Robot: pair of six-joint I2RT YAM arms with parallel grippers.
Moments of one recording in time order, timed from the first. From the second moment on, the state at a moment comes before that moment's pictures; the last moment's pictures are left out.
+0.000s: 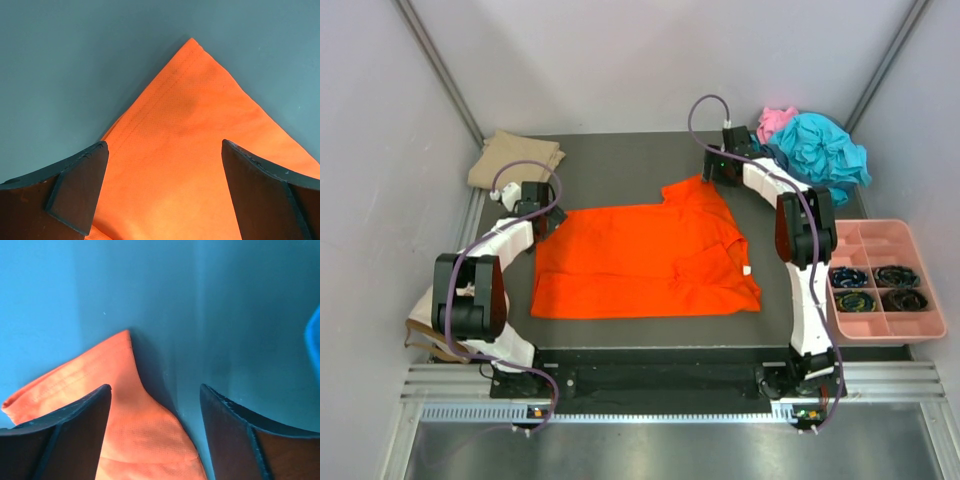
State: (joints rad) left arm -0.06 1.60 0.97 -0.28 -0.36 -0.81; right arm 0.24 2.28 1.84 -0.36 0.00 0.34
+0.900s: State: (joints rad) left arm -0.06 1.60 0.96 -0.29 -0.37 -0.81; right arm 0.22 2.33 1.84 -0.33 -0.10 0.37
